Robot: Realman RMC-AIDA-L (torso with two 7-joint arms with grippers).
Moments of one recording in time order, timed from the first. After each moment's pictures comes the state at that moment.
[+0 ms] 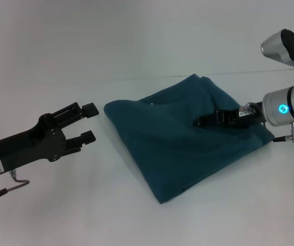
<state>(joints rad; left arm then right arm) -0.50 -2.11 0.65 0.64 1.80 1.55 -2.48 0.88 1.99 -0.69 -0.45 -2.46 -1.04 2.42</state>
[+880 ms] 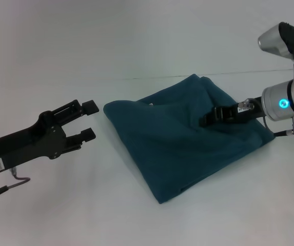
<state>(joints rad) -0.51 -2.11 0.64 0.64 1.80 1.55 -2.48 0.88 1.99 -0.72 -0.51 -2.45 -1.09 2.42</state>
